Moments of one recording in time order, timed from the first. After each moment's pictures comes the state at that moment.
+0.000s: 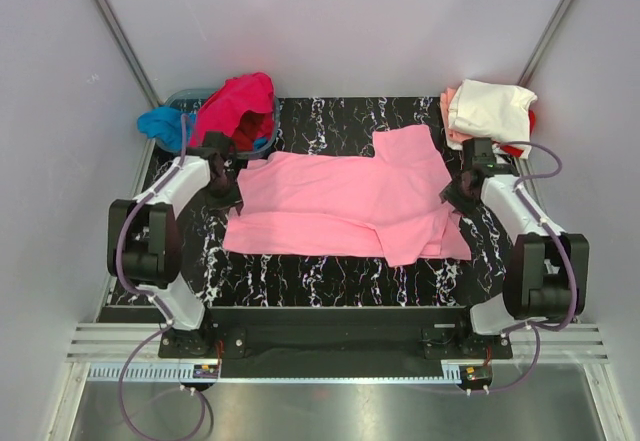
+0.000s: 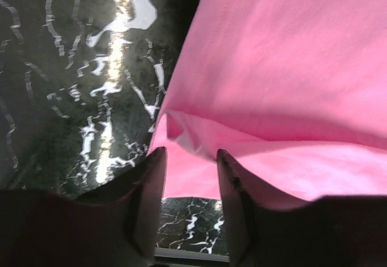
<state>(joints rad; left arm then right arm) -0.11 1.70 1.22 -0.86 -0.05 -0.44 0.02 1.49 1.04 -0.65 0.14 0.76</state>
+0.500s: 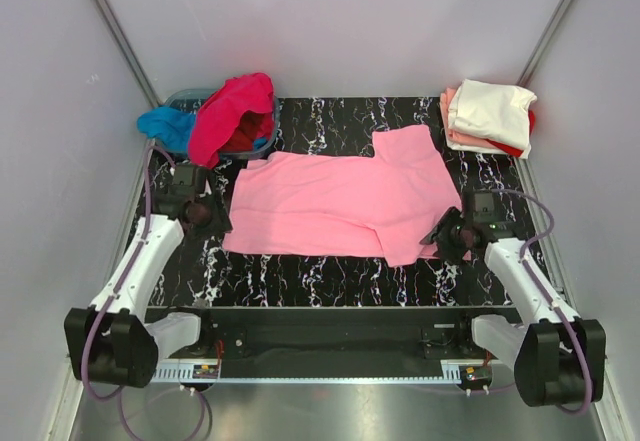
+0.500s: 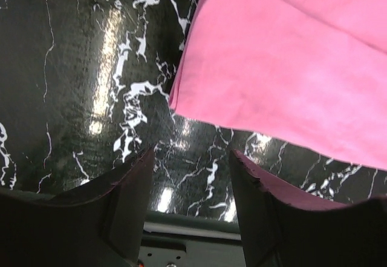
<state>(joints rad) -0.11 1.16 0.91 -0.87 -0.06 -0.44 0.02 1.06 0.67 -0.63 -0.13 0.77</state>
